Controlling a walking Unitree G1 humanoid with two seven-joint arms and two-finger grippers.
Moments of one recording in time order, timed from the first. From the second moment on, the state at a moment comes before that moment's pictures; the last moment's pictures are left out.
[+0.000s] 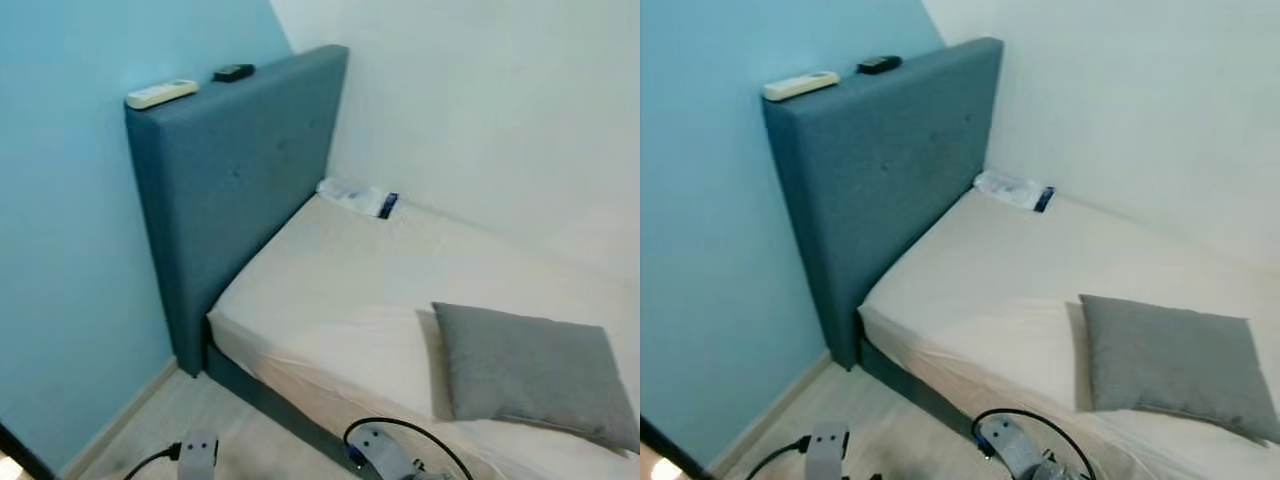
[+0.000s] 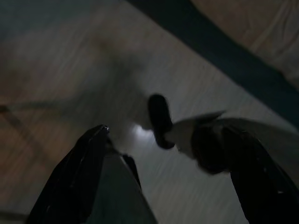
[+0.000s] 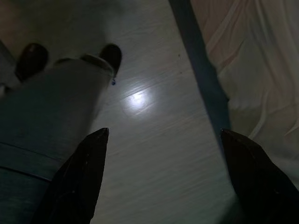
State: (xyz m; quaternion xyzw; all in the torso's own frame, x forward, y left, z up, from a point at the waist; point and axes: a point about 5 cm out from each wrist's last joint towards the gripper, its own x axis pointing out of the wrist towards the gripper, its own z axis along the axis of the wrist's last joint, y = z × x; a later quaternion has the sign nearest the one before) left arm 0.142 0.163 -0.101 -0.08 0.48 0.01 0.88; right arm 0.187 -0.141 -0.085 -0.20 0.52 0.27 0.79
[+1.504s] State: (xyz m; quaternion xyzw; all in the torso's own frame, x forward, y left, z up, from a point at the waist) left arm 0.139 0.178 -0.101 -0.07 0.47 0.05 0.88; right arm 0.196 -0.123 -0.081 -0.19 0.50 0.27 0.80
